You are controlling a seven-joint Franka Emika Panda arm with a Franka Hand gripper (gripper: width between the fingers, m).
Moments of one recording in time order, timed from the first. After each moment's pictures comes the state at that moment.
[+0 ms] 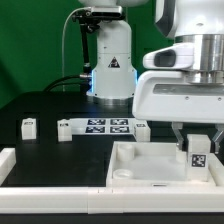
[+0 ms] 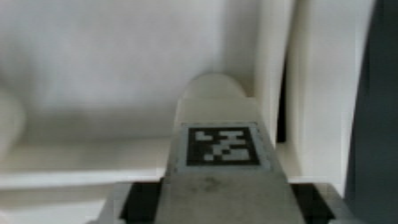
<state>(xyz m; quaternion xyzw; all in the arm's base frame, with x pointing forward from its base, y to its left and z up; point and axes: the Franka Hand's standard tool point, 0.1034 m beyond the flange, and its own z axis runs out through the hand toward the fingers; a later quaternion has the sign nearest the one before) 0.618 0.111 0.070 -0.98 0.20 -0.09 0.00</state>
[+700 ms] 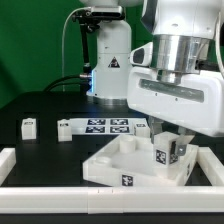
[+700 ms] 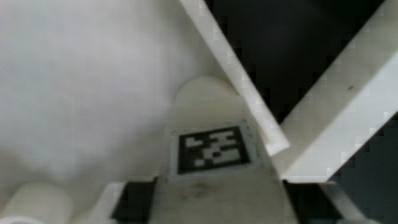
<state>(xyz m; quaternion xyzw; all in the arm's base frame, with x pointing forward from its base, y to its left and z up) 0.609 0.069 0.069 -0.87 0.49 -0.08 -0.02</state>
